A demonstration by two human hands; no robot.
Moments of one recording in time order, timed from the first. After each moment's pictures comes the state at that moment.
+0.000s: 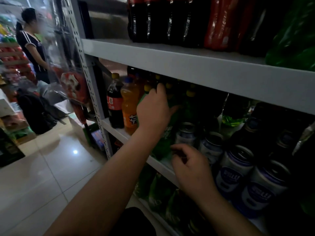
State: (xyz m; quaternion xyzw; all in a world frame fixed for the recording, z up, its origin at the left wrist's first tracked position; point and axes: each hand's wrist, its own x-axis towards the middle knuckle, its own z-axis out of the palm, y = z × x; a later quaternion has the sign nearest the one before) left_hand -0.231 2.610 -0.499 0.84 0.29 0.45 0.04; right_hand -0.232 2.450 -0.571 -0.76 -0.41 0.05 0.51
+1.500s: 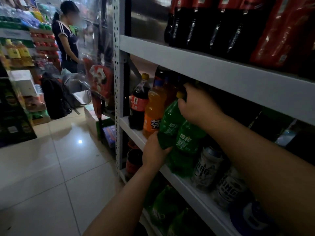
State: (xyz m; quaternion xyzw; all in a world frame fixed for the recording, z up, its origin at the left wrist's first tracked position) left_hand -0.249 2.680 -0.655 0.76 0.33 0.43 0.37; right_hand -0.183 2.601 -0.448 -0.81 -0.53 -0.13 0.22
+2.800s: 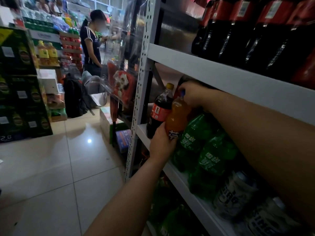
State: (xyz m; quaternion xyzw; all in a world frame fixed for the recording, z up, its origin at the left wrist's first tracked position) left_hand -0.249 2.759 -0.634 0.73 0.37 0.47 0.33; right_hand -0.188 2.725 -0.417 -0.81 -0.58 -0.03 0.08
